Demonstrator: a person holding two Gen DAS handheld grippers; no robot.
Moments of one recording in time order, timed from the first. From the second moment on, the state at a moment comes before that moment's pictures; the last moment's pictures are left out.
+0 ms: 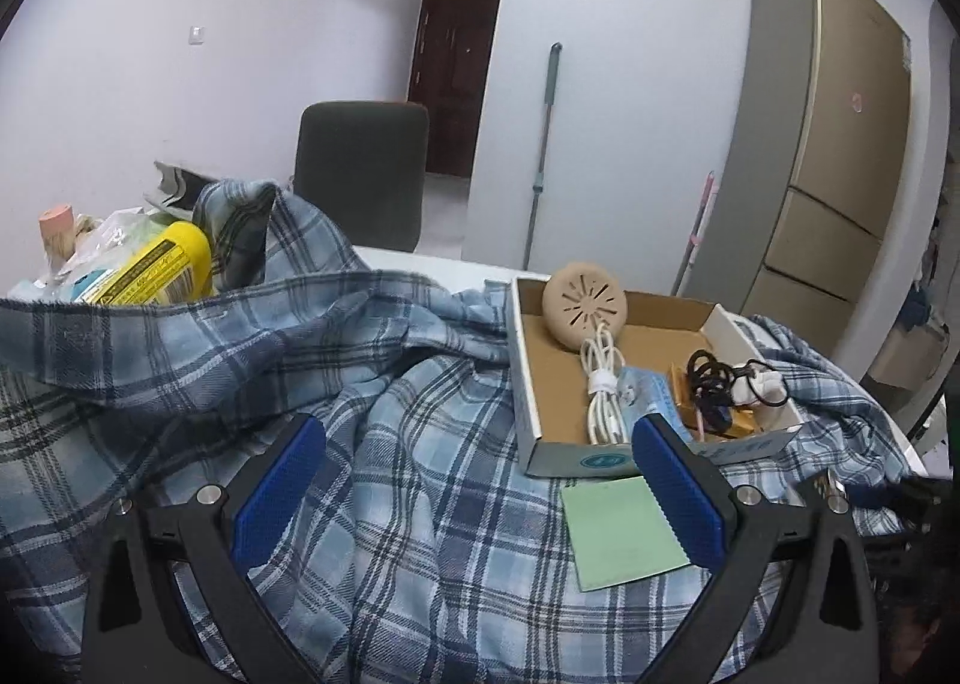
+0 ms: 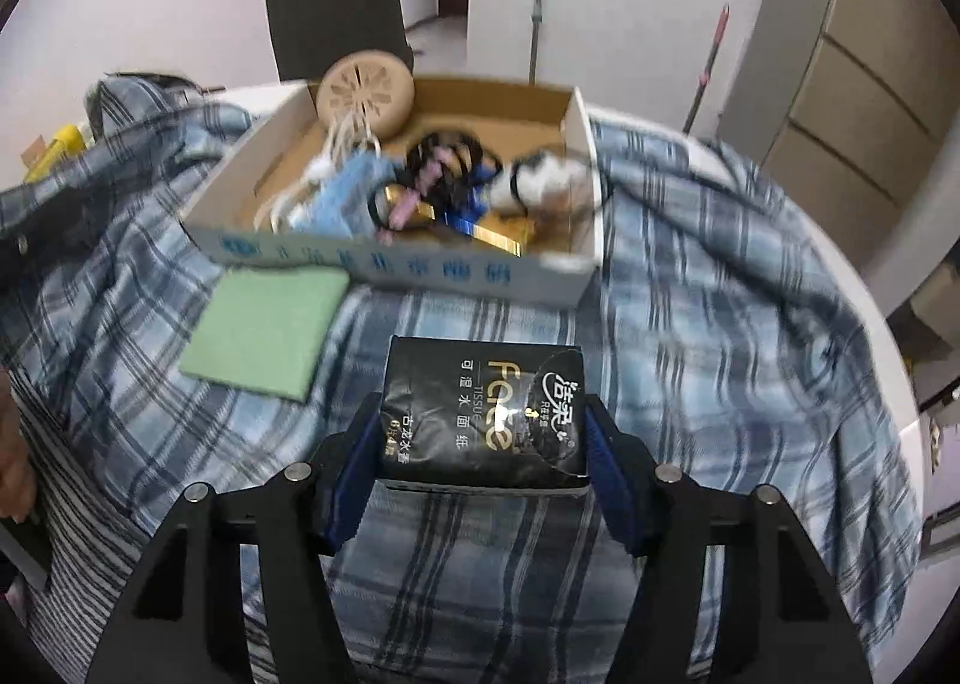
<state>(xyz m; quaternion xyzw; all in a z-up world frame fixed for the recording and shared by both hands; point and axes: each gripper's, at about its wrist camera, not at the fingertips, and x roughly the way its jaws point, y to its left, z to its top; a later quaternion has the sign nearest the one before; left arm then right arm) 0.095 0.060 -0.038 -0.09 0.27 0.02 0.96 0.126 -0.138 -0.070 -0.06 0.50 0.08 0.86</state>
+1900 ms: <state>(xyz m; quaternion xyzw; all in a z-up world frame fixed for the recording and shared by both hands) 0.161 0.002 -0.082 -0.12 0.52 -0.11 0.84 0.164 -0.133 -0.080 -0.03 0.50 0.09 0.86</state>
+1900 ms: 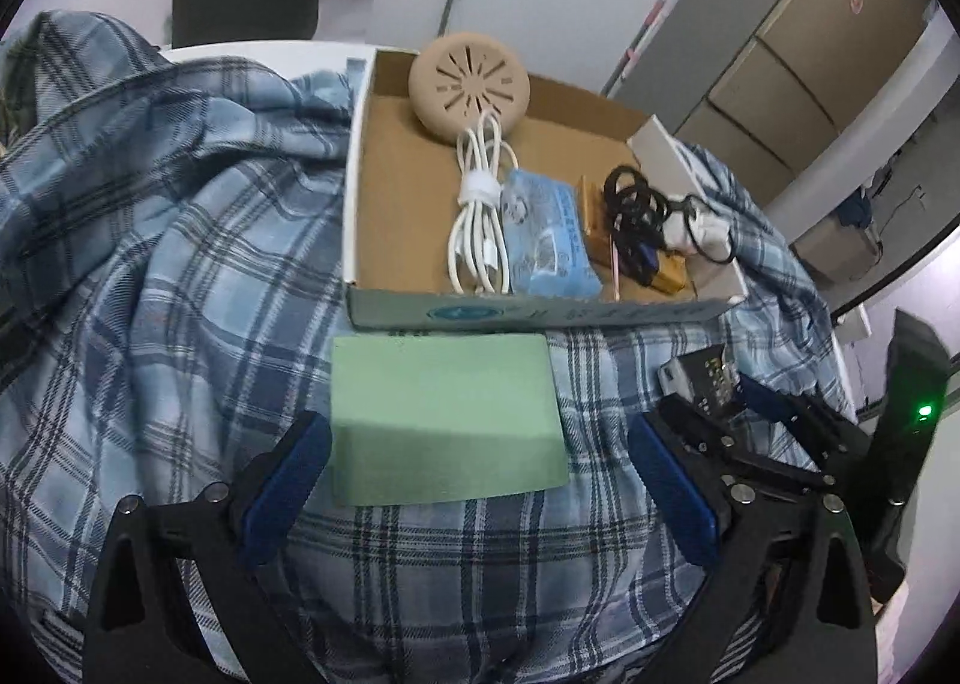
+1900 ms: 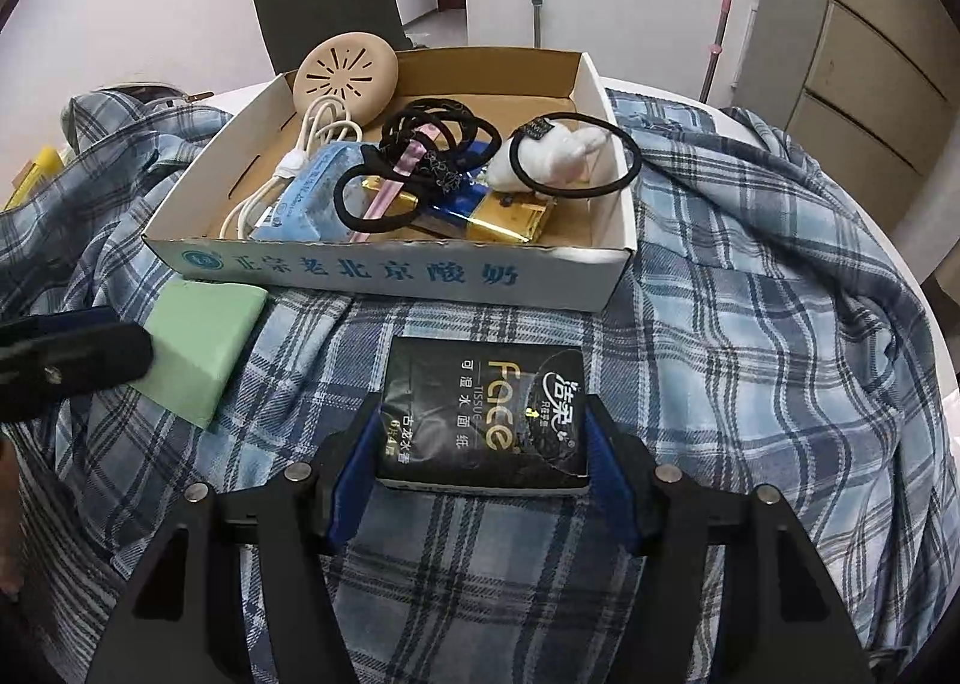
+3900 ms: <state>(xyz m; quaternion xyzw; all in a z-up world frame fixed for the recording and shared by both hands) 0.164 -0.019 -0.091 -0.02 0.47 -0.07 0.88 0.159 -0.131 -0.082 -0.03 0.49 0.10 0.86</state>
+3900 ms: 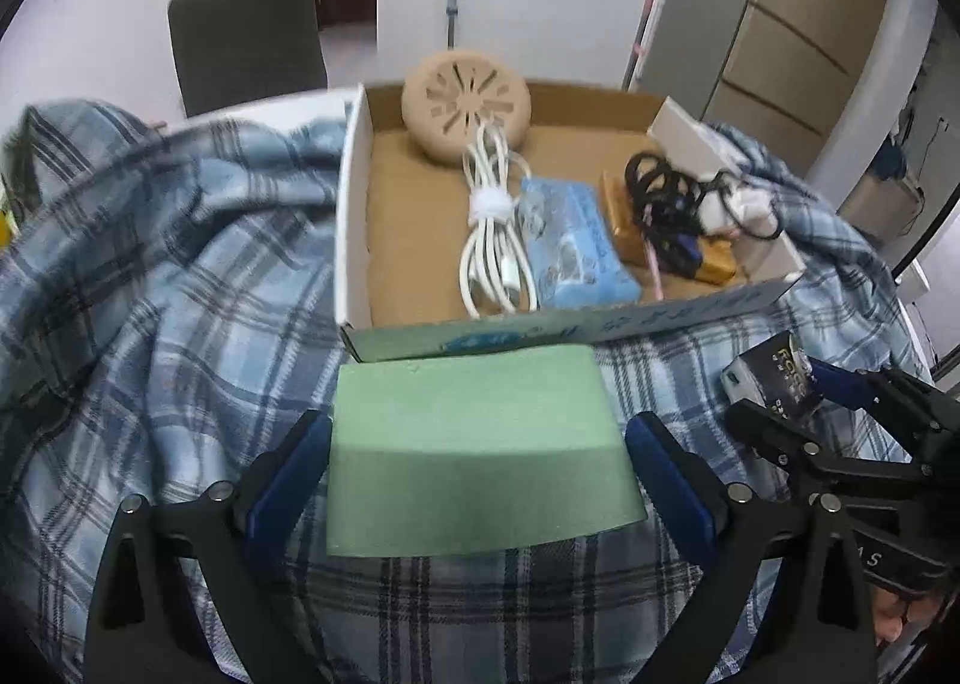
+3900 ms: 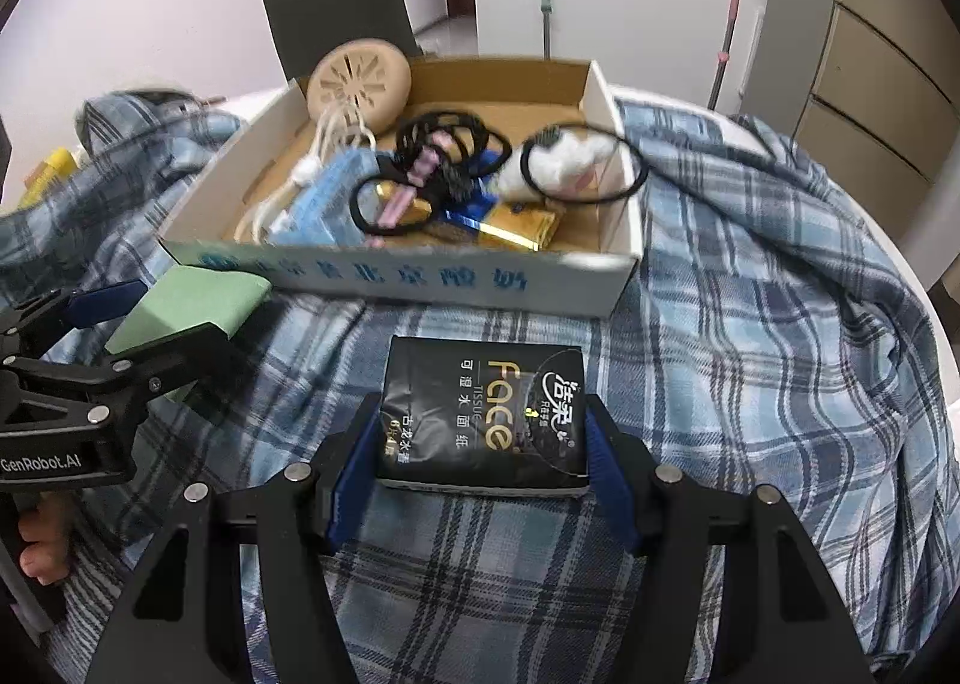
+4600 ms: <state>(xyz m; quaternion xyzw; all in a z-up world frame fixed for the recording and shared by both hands) 0.121 -0.026 0.068 0.01 0.23 -0.07 0.97 0.114 -0.133 0.052 -0.06 0.28 0.13 0.95</state>
